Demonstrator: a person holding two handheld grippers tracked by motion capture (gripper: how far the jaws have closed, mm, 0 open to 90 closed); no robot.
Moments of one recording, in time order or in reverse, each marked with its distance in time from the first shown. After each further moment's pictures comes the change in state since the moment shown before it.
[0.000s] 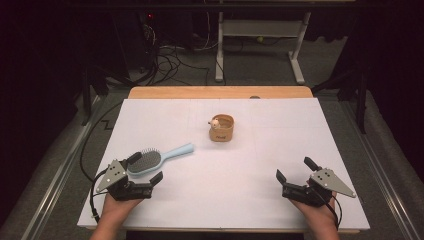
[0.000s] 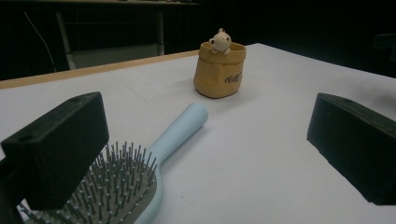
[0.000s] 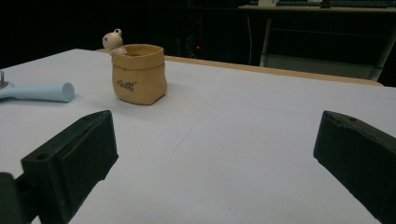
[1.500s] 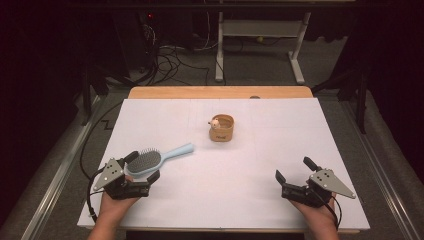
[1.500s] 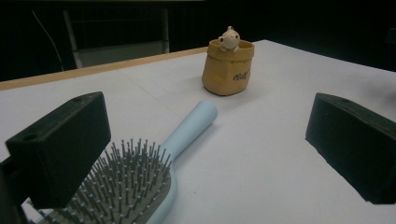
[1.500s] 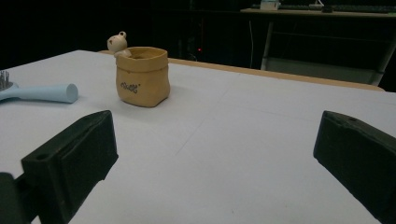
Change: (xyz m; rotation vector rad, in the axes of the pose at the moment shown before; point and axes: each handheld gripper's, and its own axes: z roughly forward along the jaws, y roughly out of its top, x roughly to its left) left arm 0.009 0.003 -0.005 0.013 0.019 -0.002; right arm 0.003 0.002 -0.001 -0.009 0.006 -0.013
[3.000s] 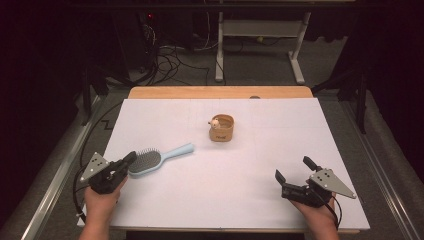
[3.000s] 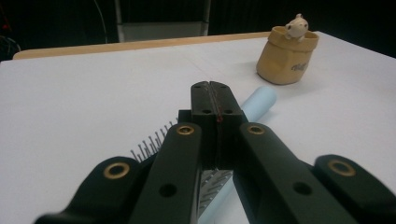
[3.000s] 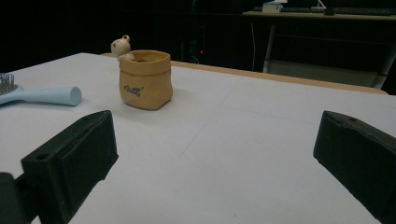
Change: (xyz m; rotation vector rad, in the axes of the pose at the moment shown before) left arm 0.032 0.001 -0.016 0.078 0.160 -0.105; right arm 0.000 0.001 0.000 -0.010 0.010 -0.002
